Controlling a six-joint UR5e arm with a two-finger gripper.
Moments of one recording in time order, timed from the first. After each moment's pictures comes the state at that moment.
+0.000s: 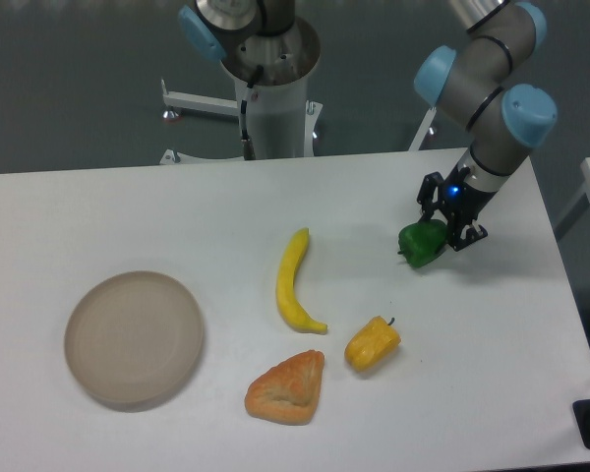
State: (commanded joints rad) arm 2.65 -2.00 -1.64 -1.17 1.30 1.88
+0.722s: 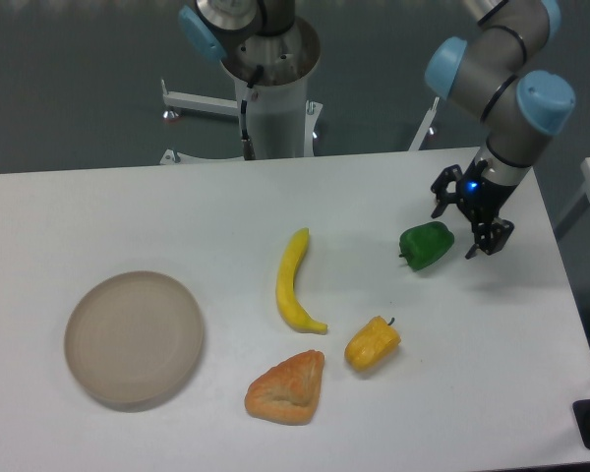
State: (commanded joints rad) arm 2.58 -1.99 -1.46 -1.17 1.45 1.87
